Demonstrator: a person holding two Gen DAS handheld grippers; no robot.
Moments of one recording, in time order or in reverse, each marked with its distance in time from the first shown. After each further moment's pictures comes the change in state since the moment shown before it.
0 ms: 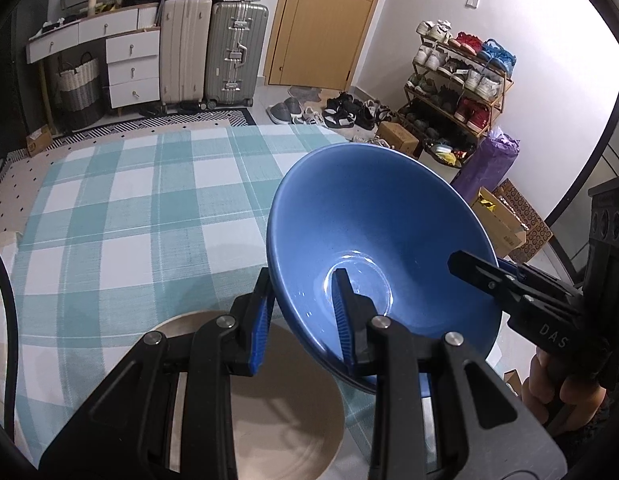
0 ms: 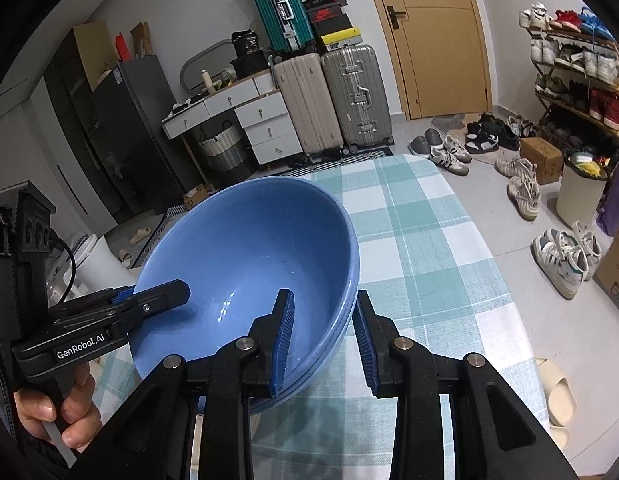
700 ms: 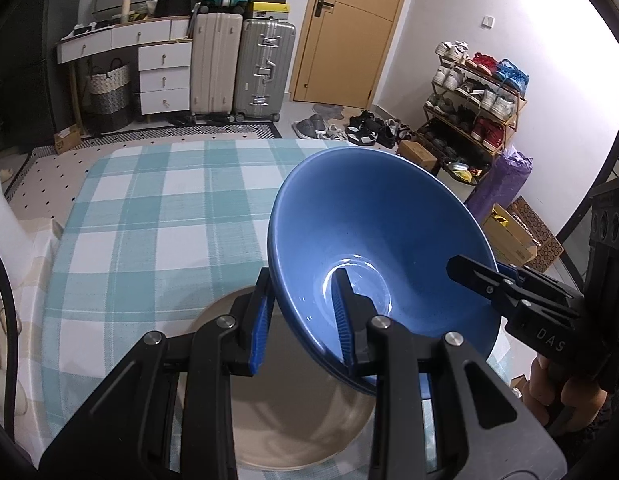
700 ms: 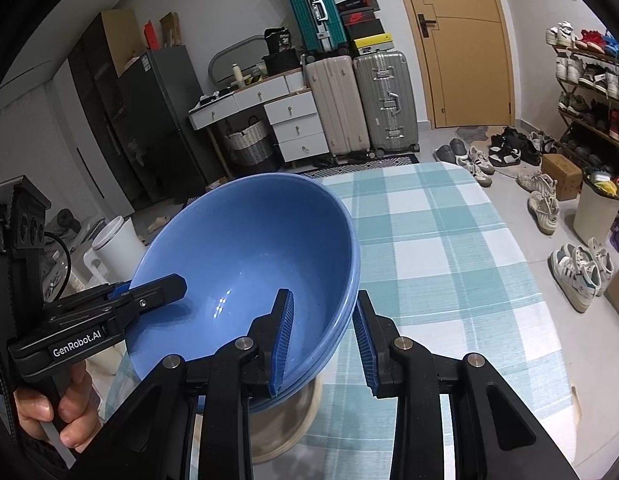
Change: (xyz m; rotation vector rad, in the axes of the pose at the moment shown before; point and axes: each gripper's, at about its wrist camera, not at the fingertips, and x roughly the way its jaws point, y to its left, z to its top) left arm -0.097 0.027 -0.040 -0.045 -0.065 0.075; right arm -0.014 0.070 -0.016 -0.069 -0.001 0.055
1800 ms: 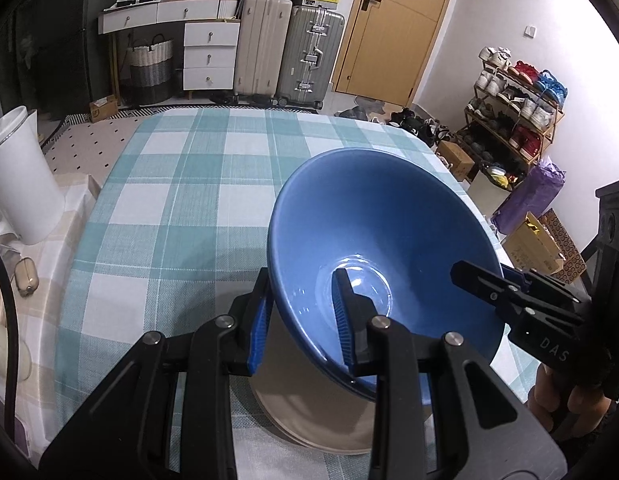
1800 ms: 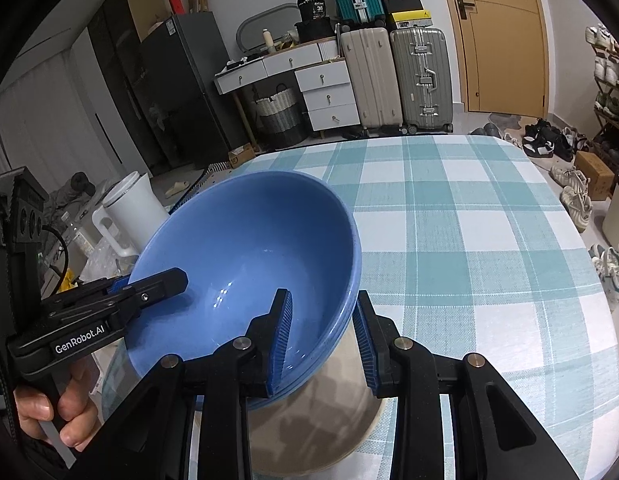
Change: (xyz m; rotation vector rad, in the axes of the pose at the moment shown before) left arm 0.035 0.080 -0.041 -0.103 0.039 0.109; right arm 0.073 0.042 -0.028 -0.075 0.099 0.066
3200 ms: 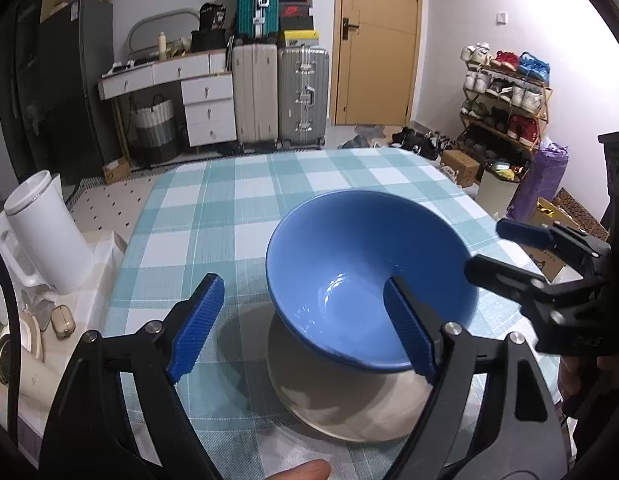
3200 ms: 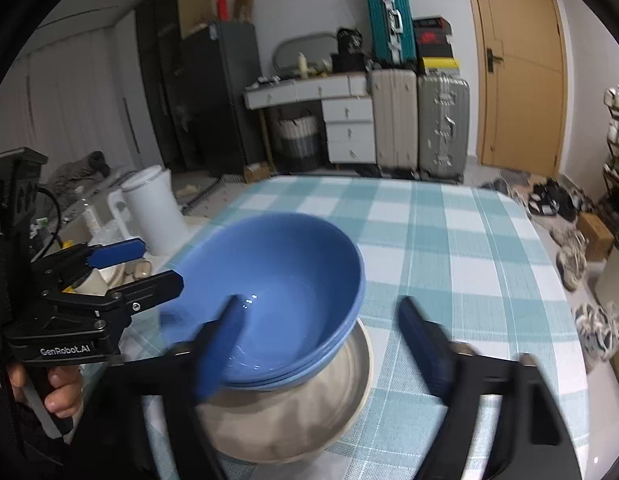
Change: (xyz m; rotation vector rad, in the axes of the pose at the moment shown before) left arm -0.041 -0.022 -0.026 0.166 -0.174 0.079; right arm -0.039 0.005 -0.016 -0.179 -0.140 0.011
